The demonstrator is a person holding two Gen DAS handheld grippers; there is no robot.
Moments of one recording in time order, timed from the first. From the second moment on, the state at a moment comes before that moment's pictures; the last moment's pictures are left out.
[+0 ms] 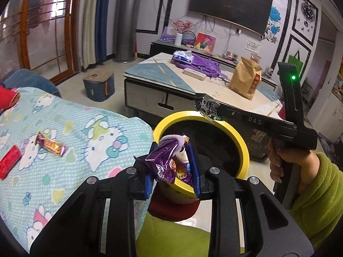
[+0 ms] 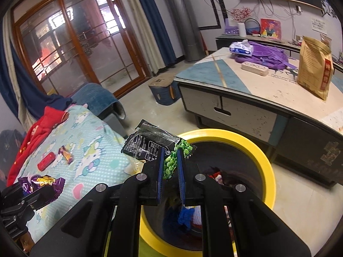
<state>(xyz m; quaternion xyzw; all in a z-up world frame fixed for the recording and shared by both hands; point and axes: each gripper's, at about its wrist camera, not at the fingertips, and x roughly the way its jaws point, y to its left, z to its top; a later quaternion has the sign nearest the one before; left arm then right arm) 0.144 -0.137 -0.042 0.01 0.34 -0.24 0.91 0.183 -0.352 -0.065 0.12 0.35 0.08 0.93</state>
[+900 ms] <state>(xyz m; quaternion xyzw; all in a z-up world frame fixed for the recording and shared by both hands) 0.172 -0.206 -0.092 0.05 0.39 -0.29 0.87 0.192 -0.397 -0.099 0.17 0.40 0.06 0.90</state>
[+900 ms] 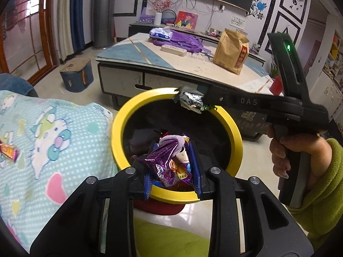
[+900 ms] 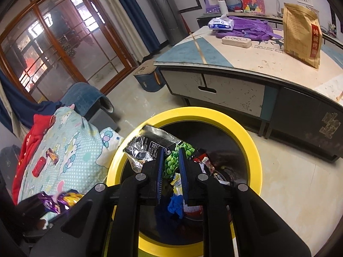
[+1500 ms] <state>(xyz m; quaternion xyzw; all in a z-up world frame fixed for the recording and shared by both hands) 0.179 -0.208 -0.096 0.05 0.39 -0.27 0.88 0.189 -0.410 -0.096 0.20 0.38 0.03 0.90</state>
